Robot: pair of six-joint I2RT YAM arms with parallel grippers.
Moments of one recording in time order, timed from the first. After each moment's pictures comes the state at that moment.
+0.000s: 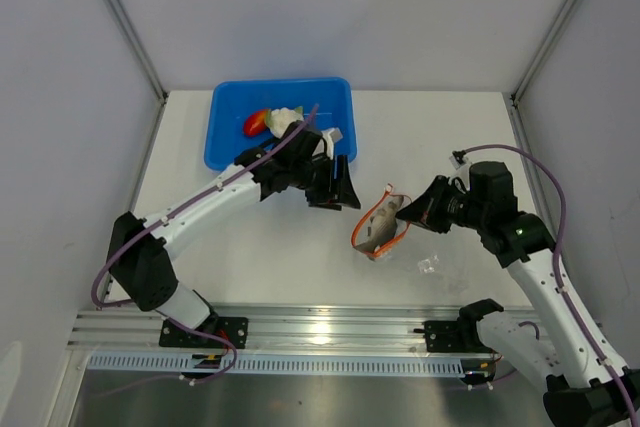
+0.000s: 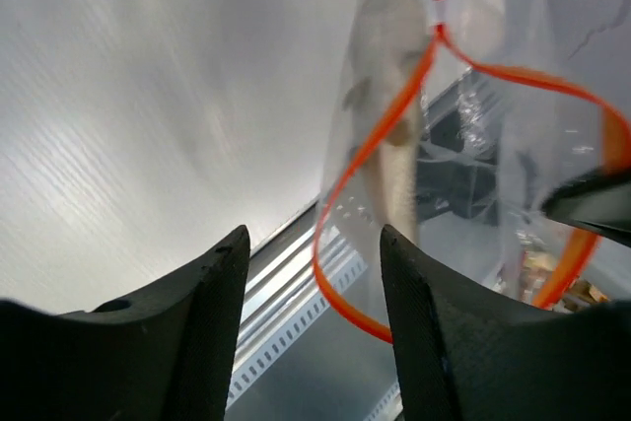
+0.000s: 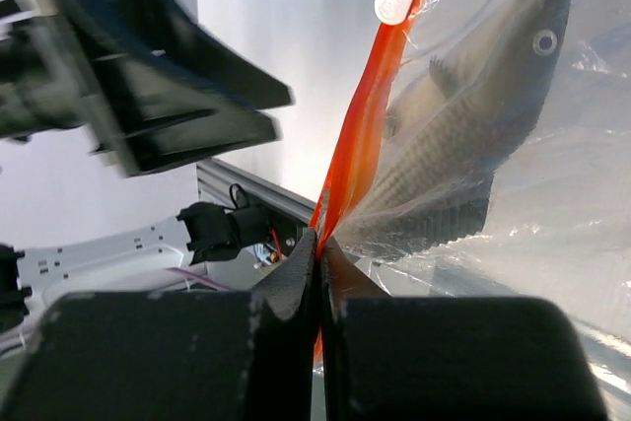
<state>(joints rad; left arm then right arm) -0.73 1.54 1.35 -0.62 0.41 -0.70 0.33 0.84 0.92 -0.69 -0.47 0.83</state>
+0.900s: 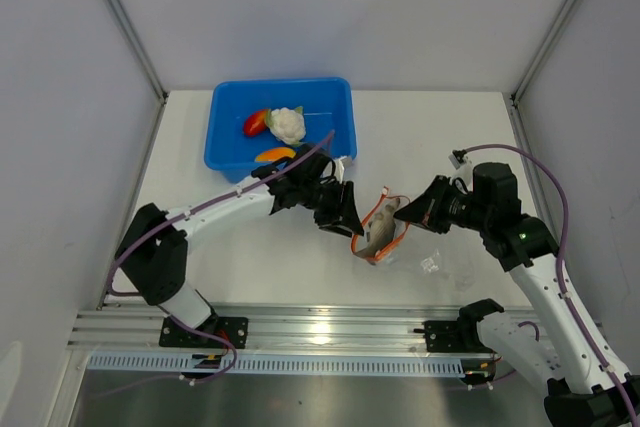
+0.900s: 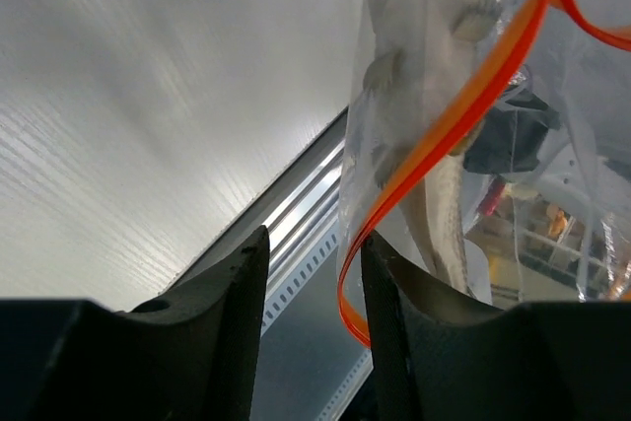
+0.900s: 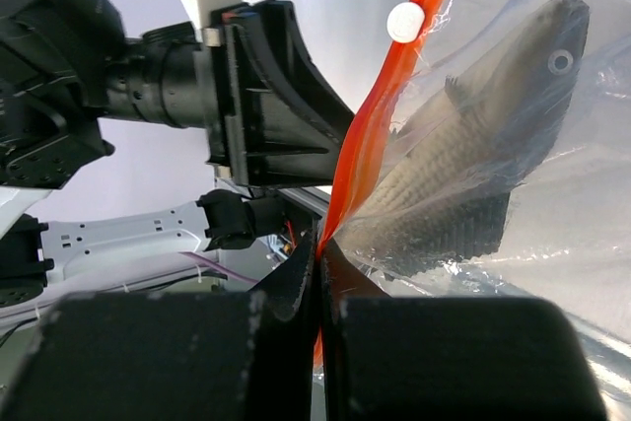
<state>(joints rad) -0.77 1.58 1.17 -0.47 0.58 -0.73 0.33 0.81 0.92 -0.67 -0.53 0.83</state>
